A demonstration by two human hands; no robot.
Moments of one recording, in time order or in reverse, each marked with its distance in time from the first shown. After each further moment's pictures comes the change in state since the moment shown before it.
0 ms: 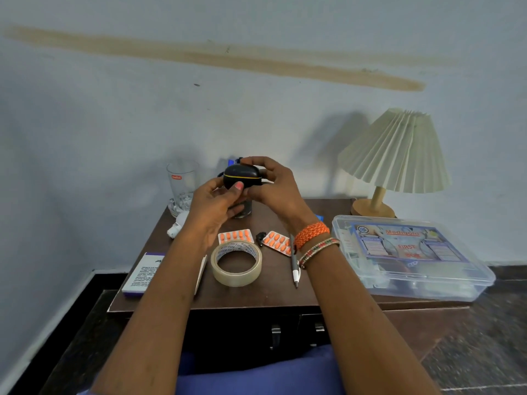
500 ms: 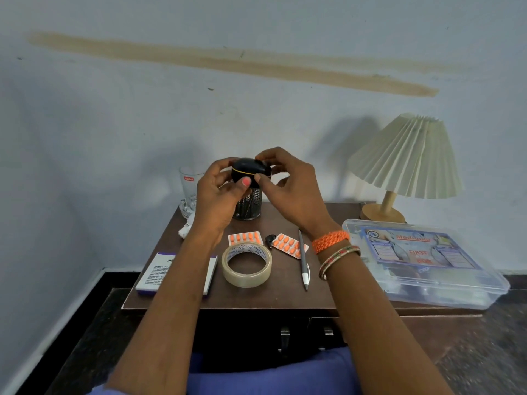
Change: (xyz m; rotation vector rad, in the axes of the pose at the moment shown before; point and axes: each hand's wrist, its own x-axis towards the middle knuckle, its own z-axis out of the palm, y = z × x) left_hand -0.003 0.012 -0.003 0.140 0.069 0.304; right_hand -0.008 -0.014 -0.005 -0.458 0.094 -0.439
